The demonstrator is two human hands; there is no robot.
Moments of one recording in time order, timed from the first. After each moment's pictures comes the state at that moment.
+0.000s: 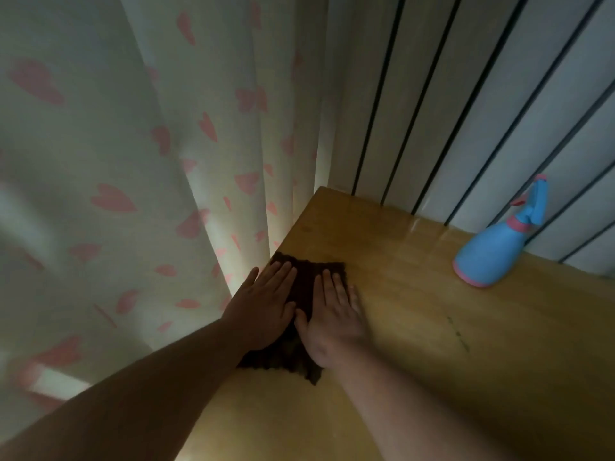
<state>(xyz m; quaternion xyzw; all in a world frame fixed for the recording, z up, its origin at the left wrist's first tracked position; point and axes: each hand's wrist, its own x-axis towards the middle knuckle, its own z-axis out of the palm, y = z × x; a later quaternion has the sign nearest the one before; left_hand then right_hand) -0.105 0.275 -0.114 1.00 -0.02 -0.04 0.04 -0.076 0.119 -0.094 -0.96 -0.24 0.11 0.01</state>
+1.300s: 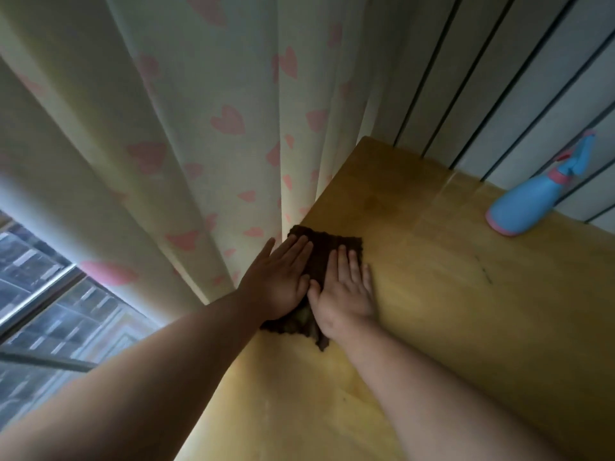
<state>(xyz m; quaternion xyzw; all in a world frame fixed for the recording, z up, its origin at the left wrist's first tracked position) -0.224 0.290 -0.109 1.00 -0.02 -0.02 0.04 -0.189 0.143 -0.100 -0.97 -0.22 0.11 0.03</state>
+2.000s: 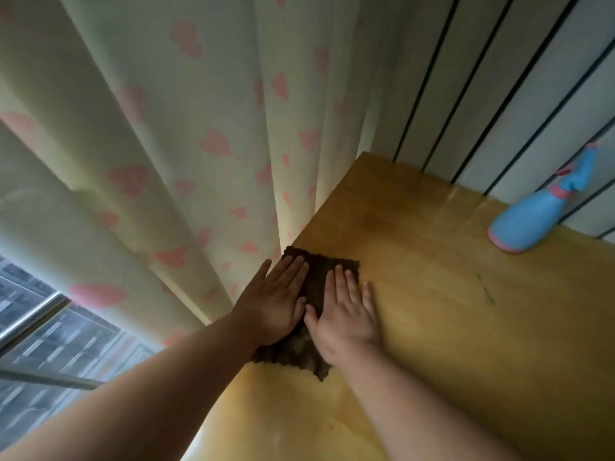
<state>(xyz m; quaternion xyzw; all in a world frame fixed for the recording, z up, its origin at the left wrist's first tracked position) -0.231 0.279 -0.099 1.00 0.00 -0.06 0.02 -0.186 0.125 -0.092 -0.96 -0.26 0.10 0.01</state>
